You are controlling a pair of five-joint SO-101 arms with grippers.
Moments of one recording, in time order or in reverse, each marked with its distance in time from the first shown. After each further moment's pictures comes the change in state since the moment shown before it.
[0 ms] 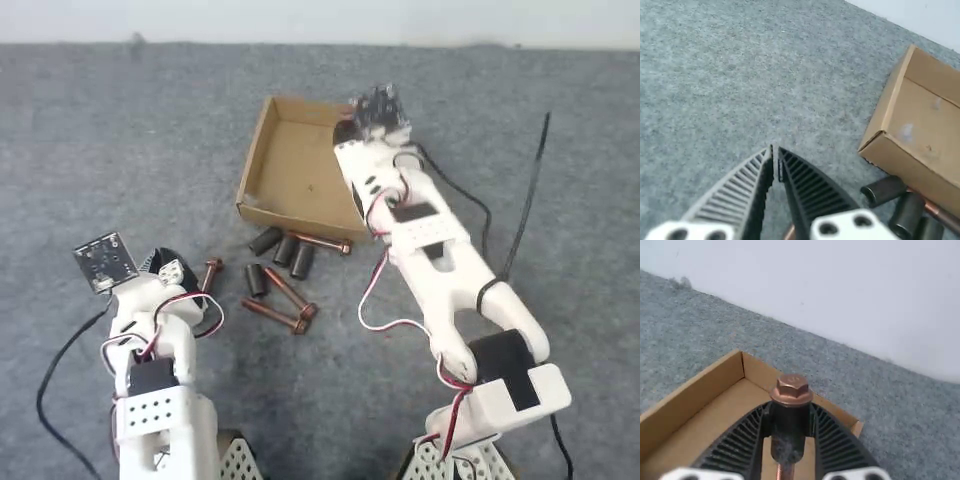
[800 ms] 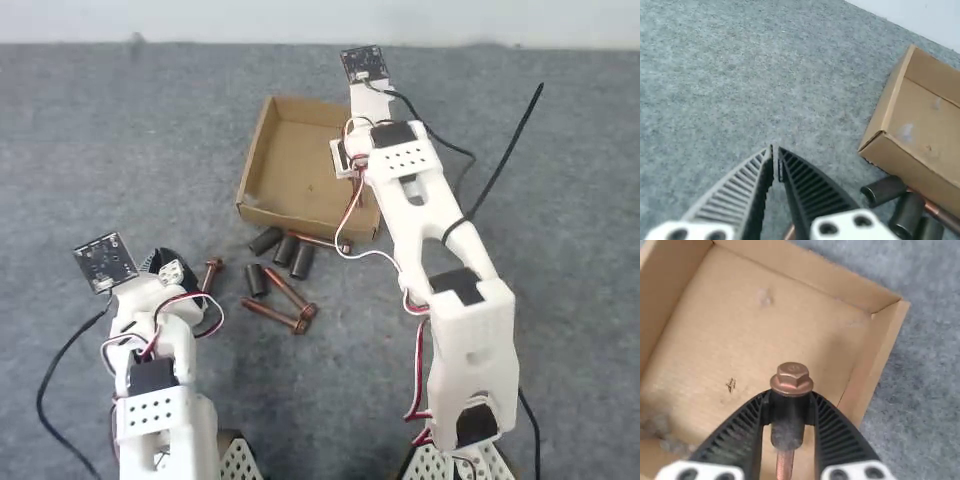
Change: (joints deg) left arm 0.0 0.0 0.0 0.0 0.0; right arm 0.0 32.1 -52.6 58.7 -10.7
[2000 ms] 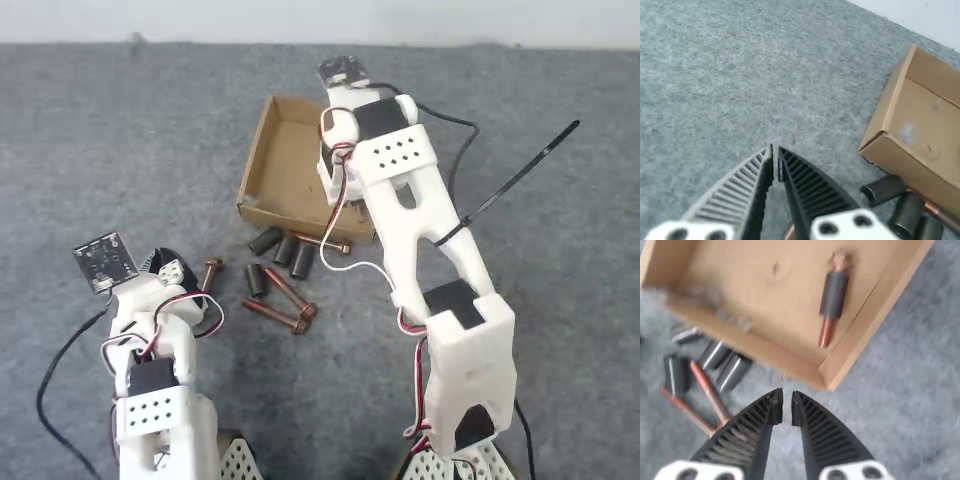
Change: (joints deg) left arm 0.0 0.0 0.0 0.0 0.1; right arm -6.2 -8.2 -10.4 39.5 0.0
